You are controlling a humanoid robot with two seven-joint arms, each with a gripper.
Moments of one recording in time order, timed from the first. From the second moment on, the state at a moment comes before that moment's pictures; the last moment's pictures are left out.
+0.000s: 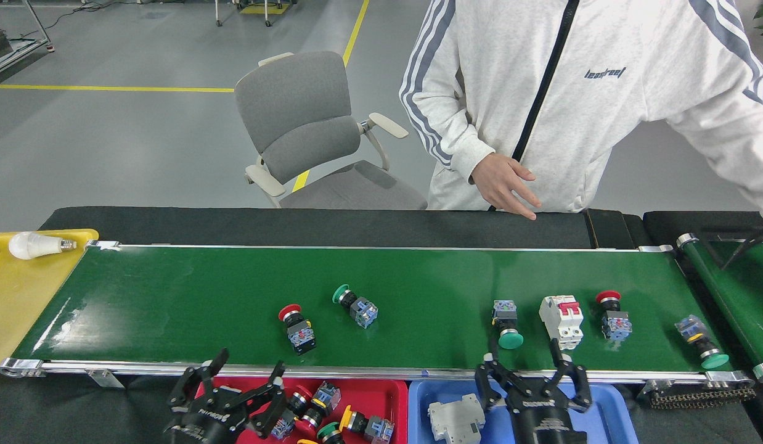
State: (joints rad) left arm 0.08 0.02 -0.04 -1.71 -1.51 -0.26 -0.20; right arm 0.02 0.08 0.28 -1.56 1.49 0.28 0.04
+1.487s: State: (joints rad) left arm 0.22 0.08 0.03 -1.71 -1.45 -0.69 -0.10; right arm -0.02 0.07 0.63 -1.61 1.48 0.10 0.18
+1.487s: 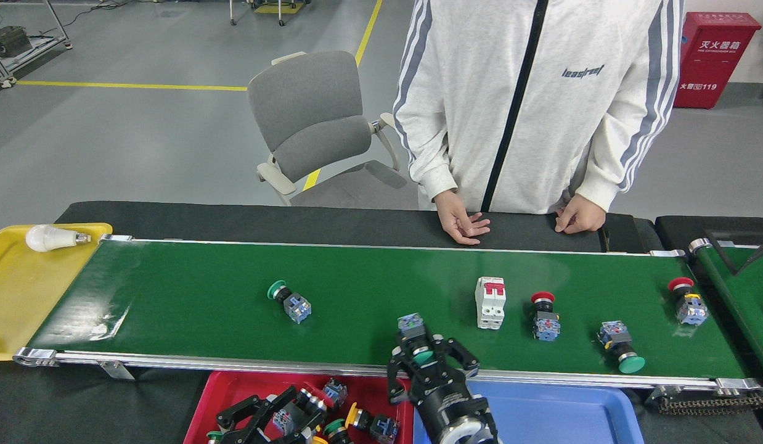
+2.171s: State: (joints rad) left arm 0.10 0.09 0.13 -1.65 -1.45 -0.14 -0.09; right arm 0.24 0.01 0.39 -1.76 1.47 0.38 -0.03
